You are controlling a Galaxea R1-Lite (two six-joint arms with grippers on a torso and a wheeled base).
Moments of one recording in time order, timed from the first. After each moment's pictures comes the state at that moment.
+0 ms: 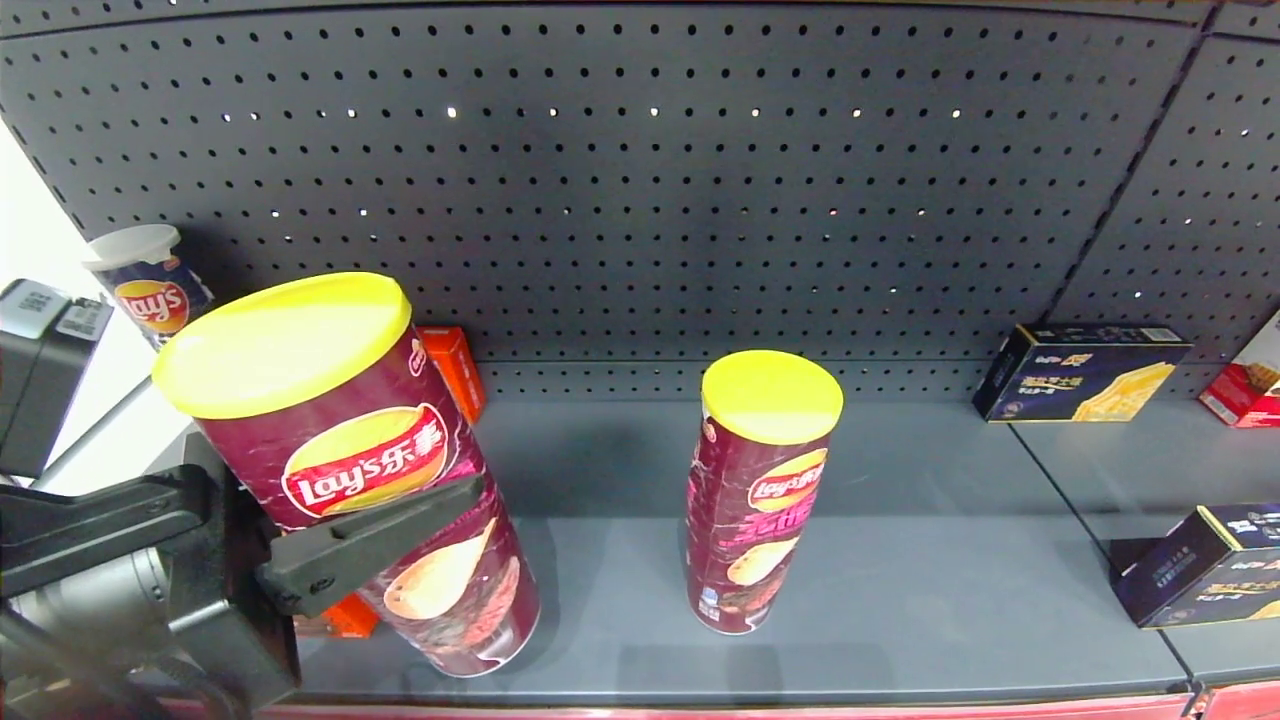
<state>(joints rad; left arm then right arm) -0.48 1.16 -0.45 -0.74 -0.44 -0.03 0.00 0.00 0.00 0.00 0.02 0.00</state>
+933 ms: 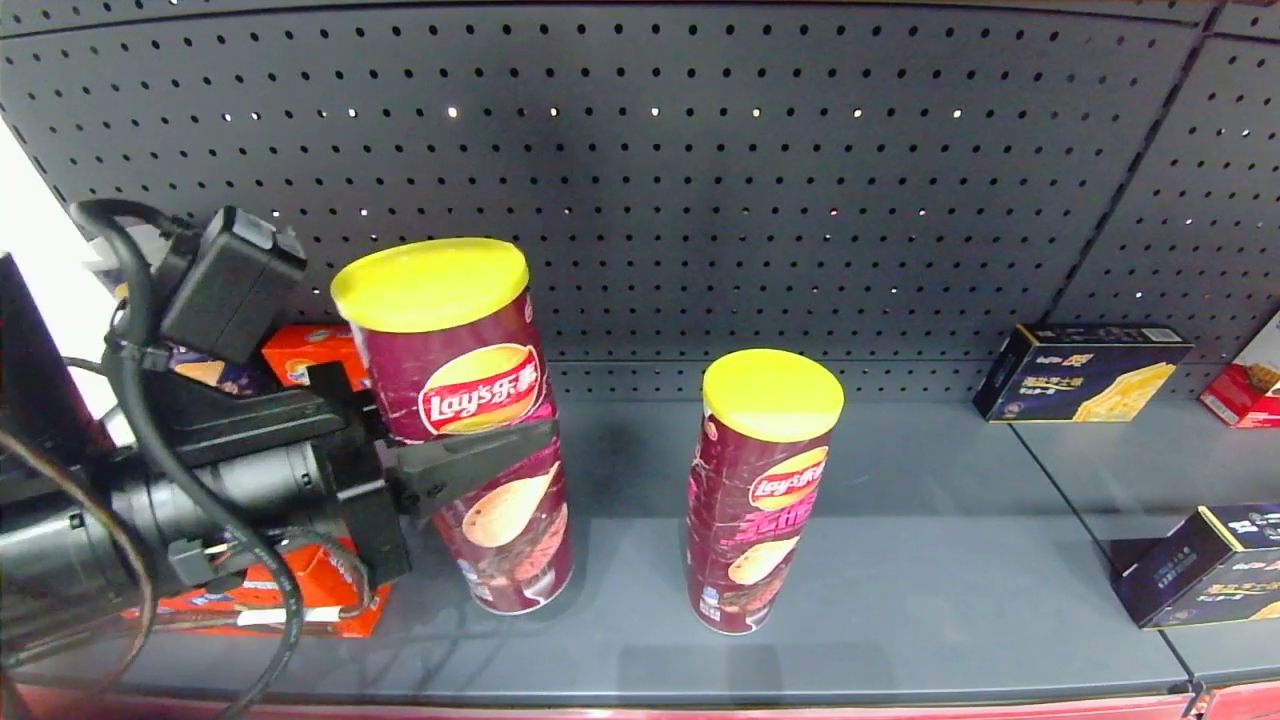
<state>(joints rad) -0.49 1.34 -0.67 -0.60 -0.43 0.02 0.00 0.00 0.00 0.00 0.02 0.00</state>
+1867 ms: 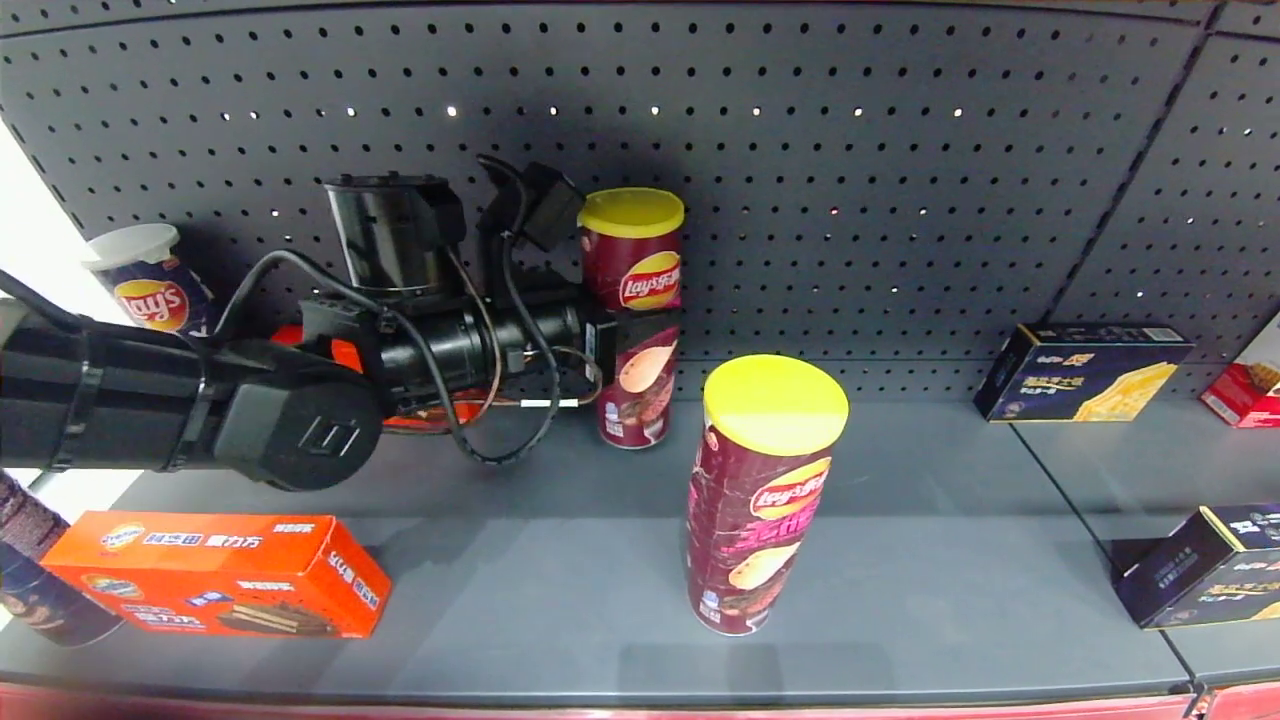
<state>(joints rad) -0.45 1.90 -1.23 -0.62 -0.49 0.08 0.00 0.00 0.00 0.00 0.02 0.00</state>
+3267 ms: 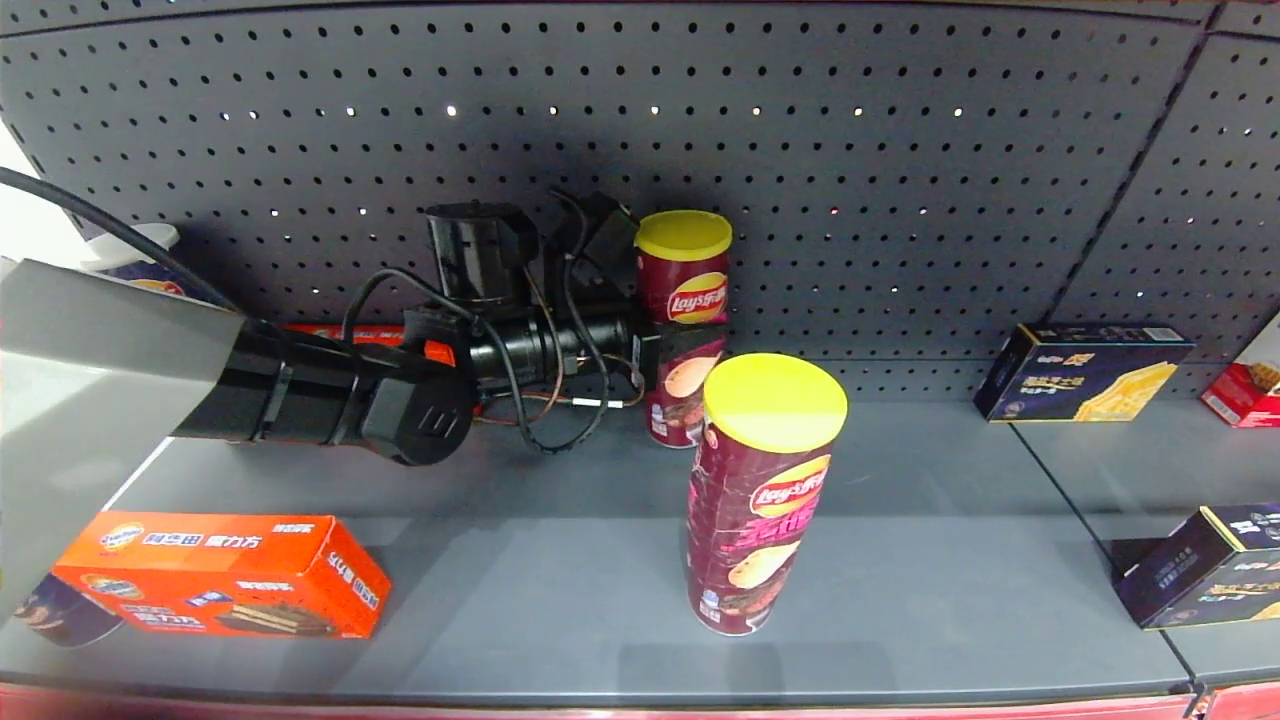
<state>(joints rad) -0.46 2.08 -1.40 -0.65 -0.64 0.09 0.00 0.00 0.00 0.00 0.02 0.00</state>
